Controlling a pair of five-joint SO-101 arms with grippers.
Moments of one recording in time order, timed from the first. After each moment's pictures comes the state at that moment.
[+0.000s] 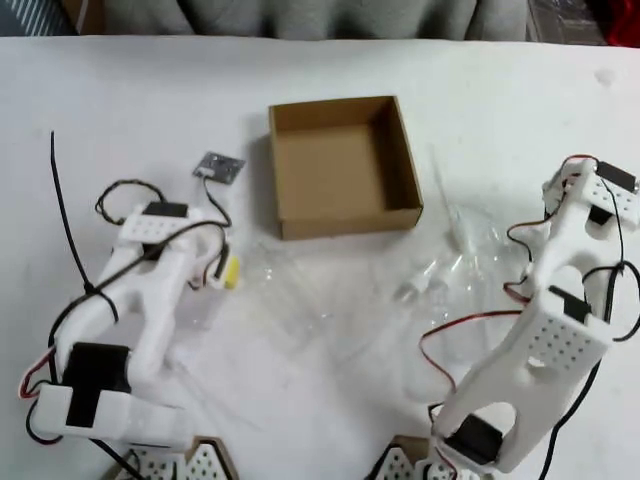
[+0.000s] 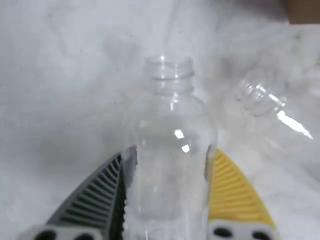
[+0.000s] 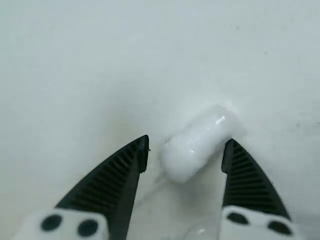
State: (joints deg) left arm -1.5 -0.7 36.7 57.7 -9.5; right arm 27.5 38.0 -22.1 65.6 -52.8
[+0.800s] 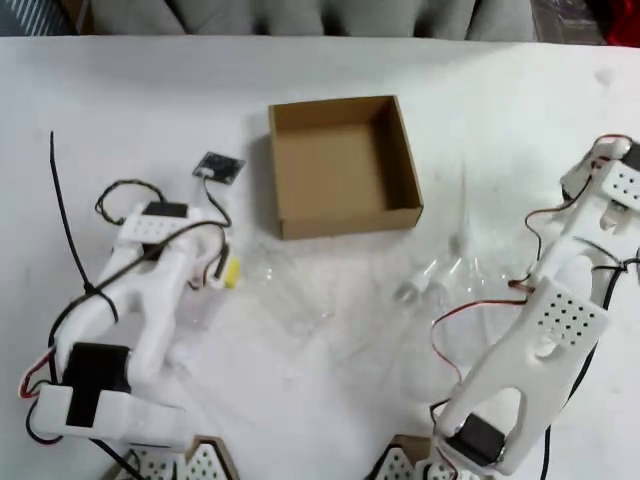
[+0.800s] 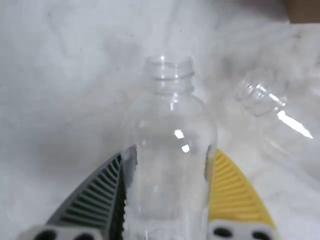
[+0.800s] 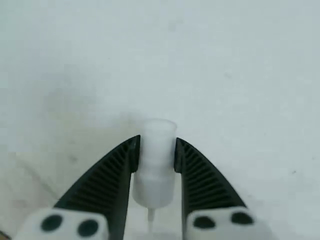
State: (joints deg) left arm -1.5 -0.7 36.7 57.7 -9.5; right arm 30.0 56.5 -68.5 89.0 -16.5
